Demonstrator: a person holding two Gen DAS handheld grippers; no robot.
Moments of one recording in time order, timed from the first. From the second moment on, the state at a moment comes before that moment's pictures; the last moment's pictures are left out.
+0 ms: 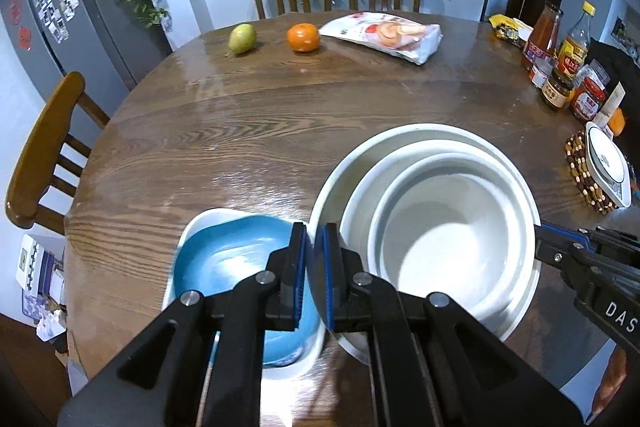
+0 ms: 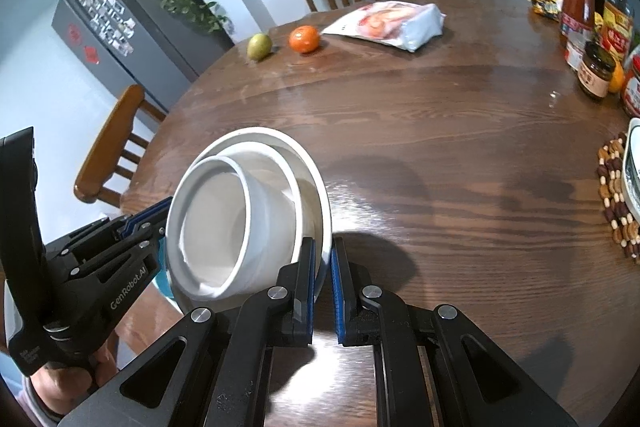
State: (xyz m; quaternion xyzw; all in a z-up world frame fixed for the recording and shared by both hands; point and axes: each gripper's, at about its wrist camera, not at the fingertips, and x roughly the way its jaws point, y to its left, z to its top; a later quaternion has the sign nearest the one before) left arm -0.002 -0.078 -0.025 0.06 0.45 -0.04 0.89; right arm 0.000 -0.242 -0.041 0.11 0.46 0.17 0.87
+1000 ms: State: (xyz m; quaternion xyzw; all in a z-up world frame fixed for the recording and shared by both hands) left arm 0.006 0.046 -0.044 0.02 0.49 0.03 0.87; right arm 0.026 -0.109 -0.053 0.07 0.50 0.21 0.84
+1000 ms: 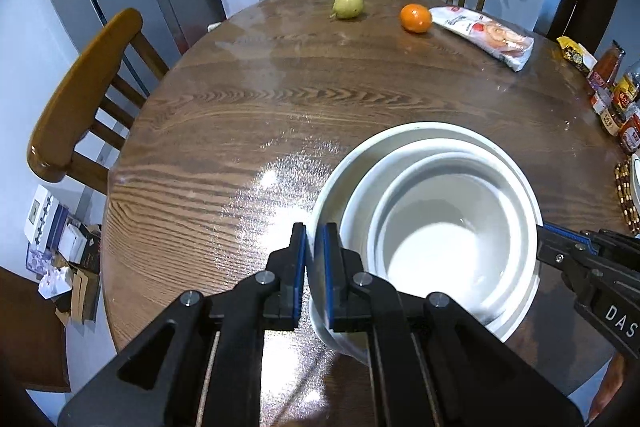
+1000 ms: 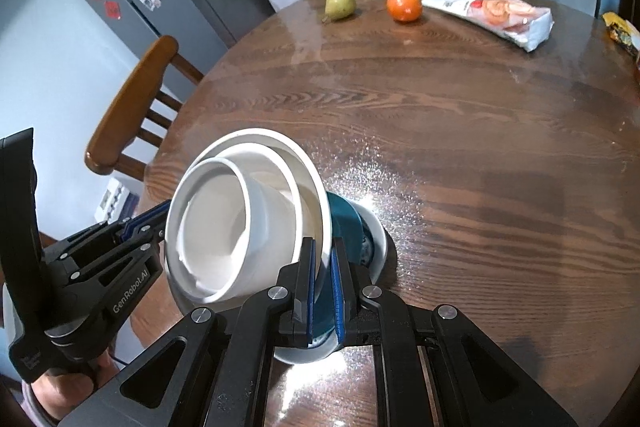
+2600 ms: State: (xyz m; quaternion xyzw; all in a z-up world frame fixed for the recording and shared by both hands) left arm 0.033 0.035 -0.061 0.06 0.48 0.03 0.88; right arm 0.062 -0.111 -0.075 0.10 0.51 0.16 0.84
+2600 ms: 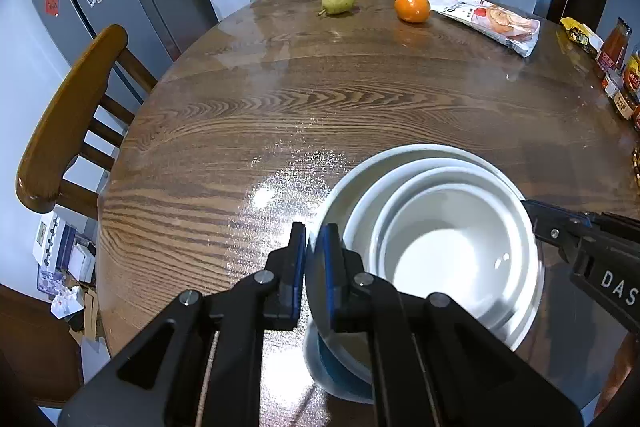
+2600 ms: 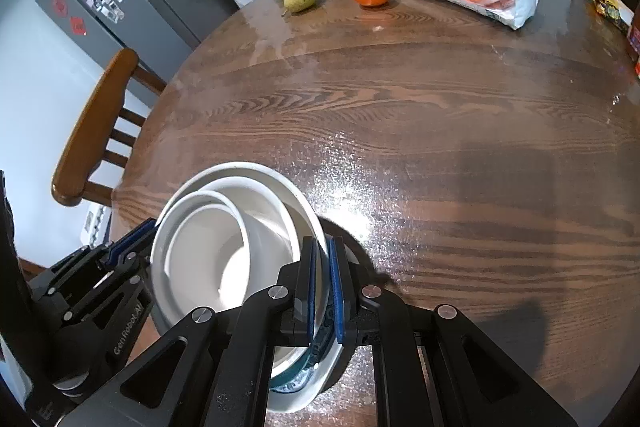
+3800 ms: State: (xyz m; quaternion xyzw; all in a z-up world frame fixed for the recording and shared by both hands) left arm 0.035 0.057 -0.061 0.04 0.46 0.03 0.89; right arm 0.057 -0.112 -0.073 0.10 0.50 0.12 0.85
